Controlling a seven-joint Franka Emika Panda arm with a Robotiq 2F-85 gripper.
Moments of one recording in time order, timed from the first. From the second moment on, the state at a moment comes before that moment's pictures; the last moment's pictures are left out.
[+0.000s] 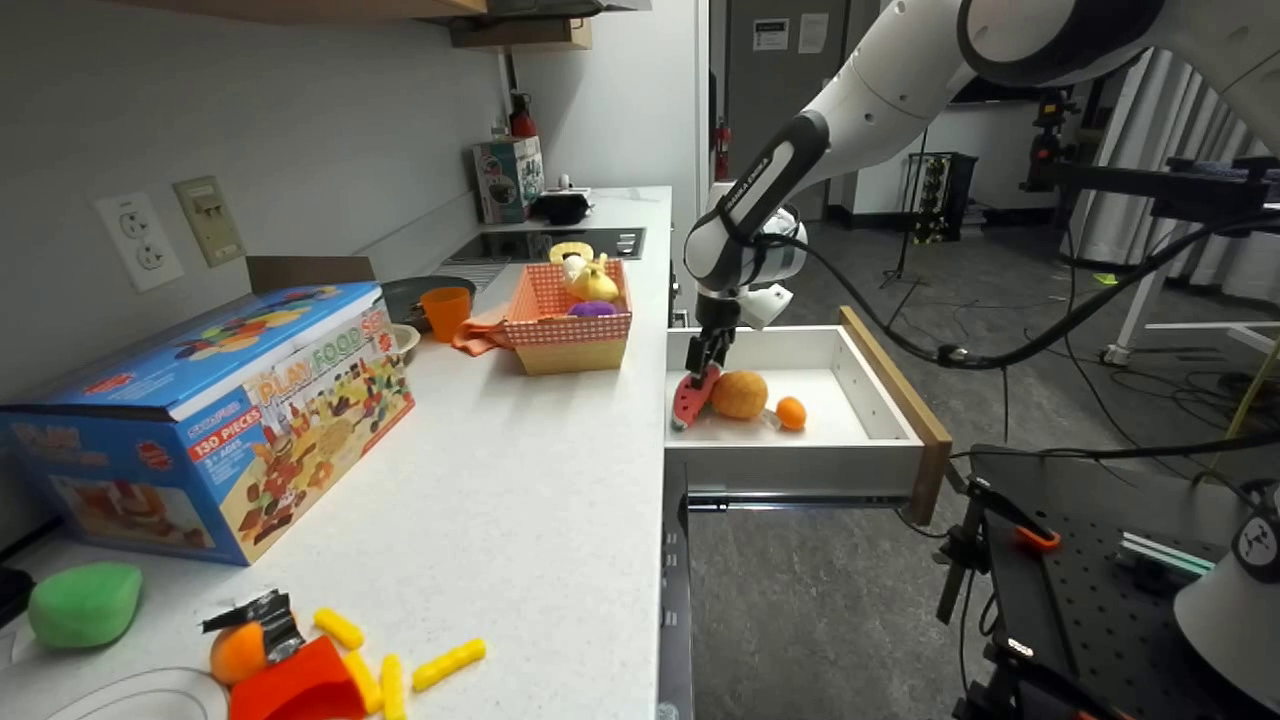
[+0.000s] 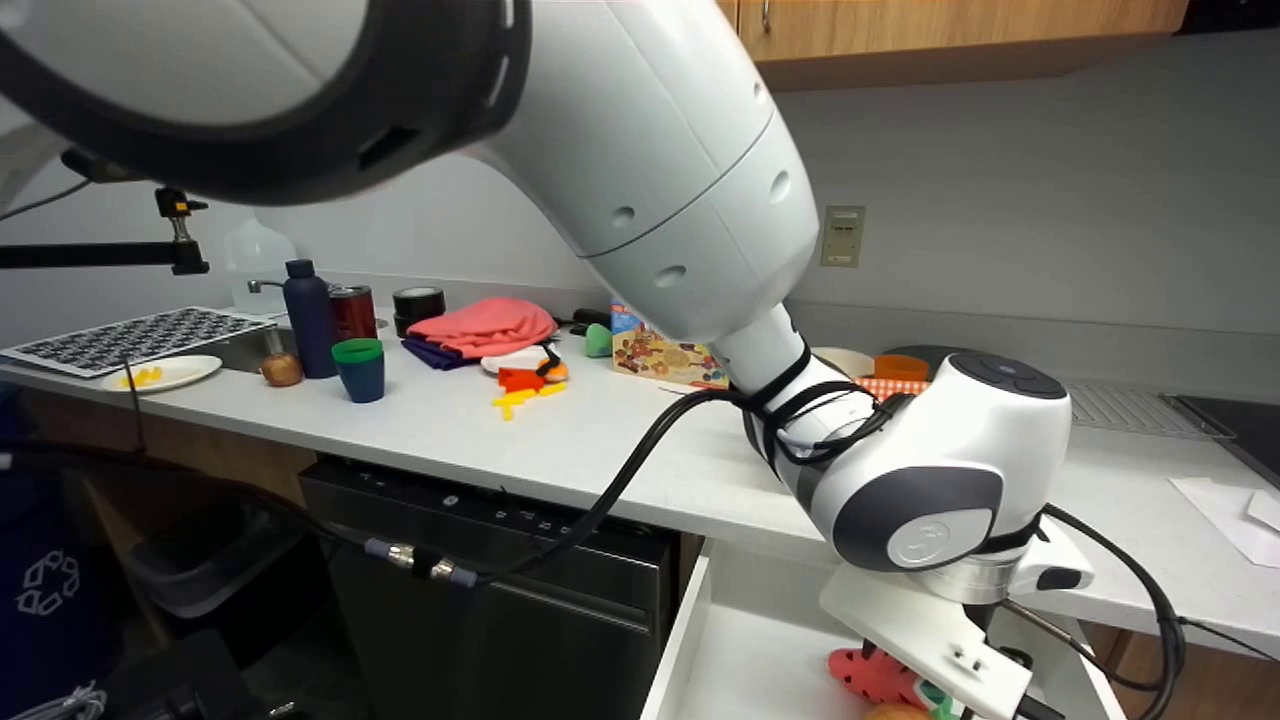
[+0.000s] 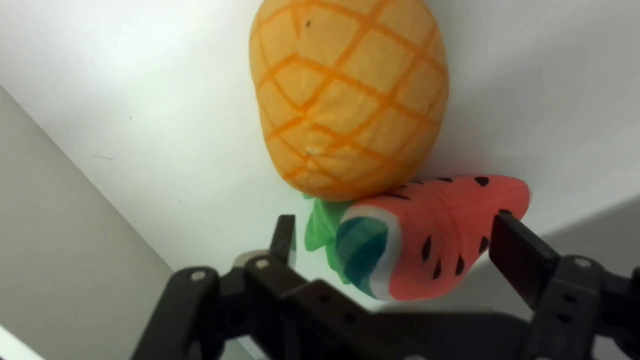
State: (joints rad) arm -0.51 0.81 -0.01 -1.67 0.15 2.57 -0.50
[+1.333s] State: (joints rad) arm -0.51 0.63 -0.07 -1.75 0.08 2.51 -0.50
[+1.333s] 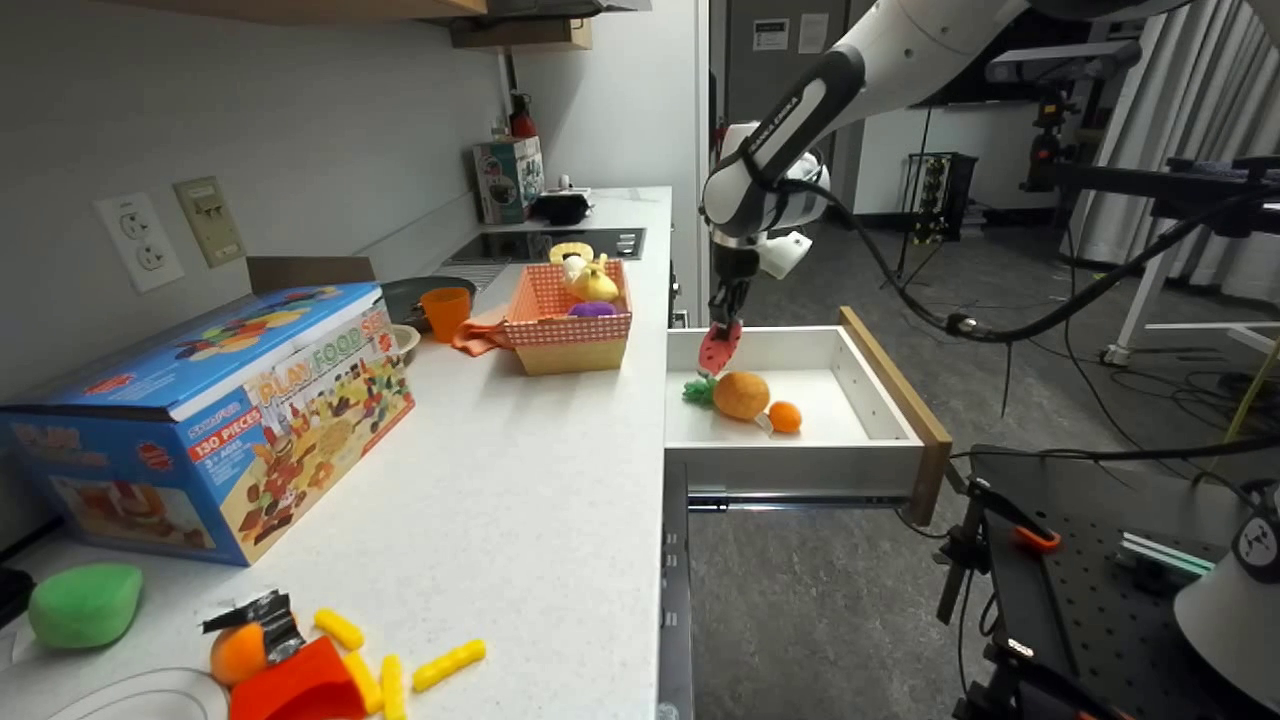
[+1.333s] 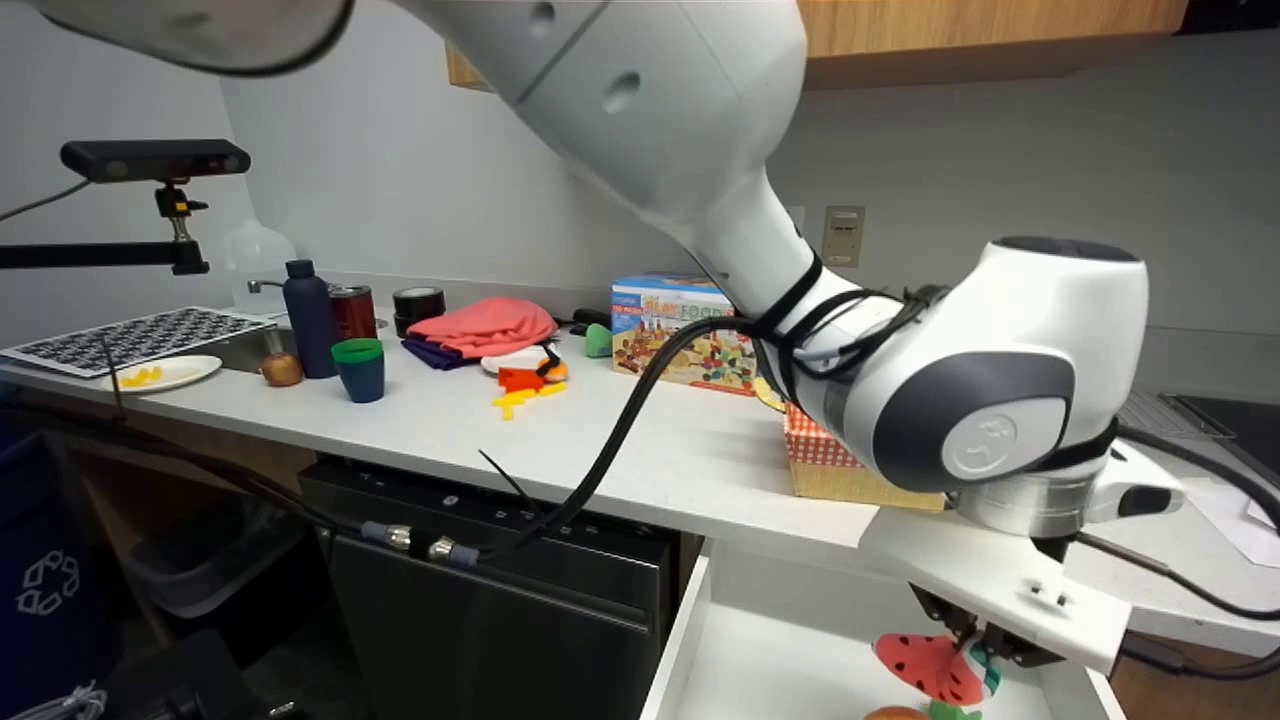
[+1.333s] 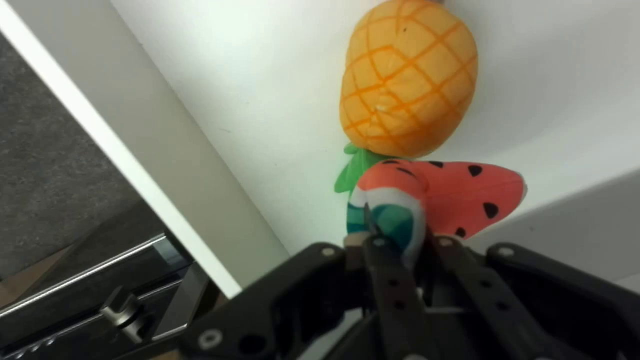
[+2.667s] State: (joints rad) arm -0.39 0.36 0.02 -1.86 -0.01 3.00 -0.49
